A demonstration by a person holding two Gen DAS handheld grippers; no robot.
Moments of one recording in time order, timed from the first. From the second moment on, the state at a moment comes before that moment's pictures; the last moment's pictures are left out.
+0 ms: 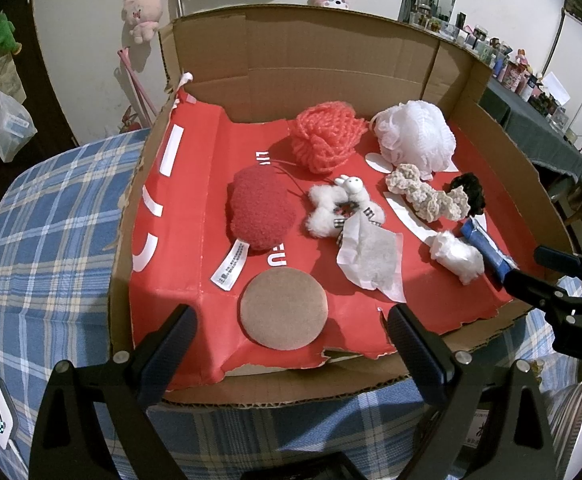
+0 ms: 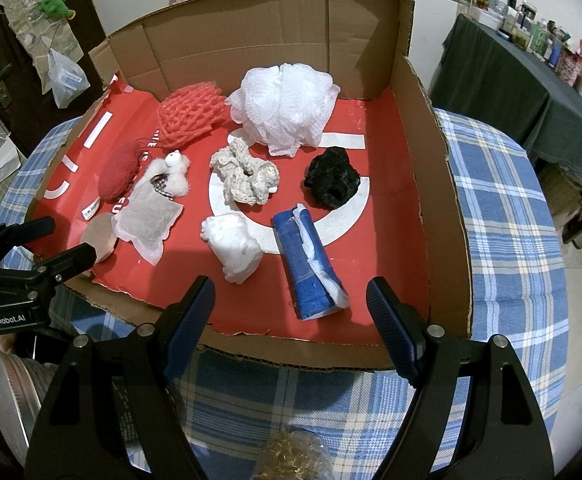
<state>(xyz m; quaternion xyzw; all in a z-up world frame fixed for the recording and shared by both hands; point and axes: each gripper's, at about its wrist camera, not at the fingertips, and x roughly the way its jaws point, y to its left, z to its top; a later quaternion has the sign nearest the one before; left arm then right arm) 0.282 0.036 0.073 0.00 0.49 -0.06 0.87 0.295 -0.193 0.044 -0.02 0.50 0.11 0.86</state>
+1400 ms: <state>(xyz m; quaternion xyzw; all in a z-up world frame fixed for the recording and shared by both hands) 0.074 0.014 0.056 -0.01 0.36 -0.06 0.93 0.089 -0.202 0.033 -0.02 0.33 0.08 0.94</state>
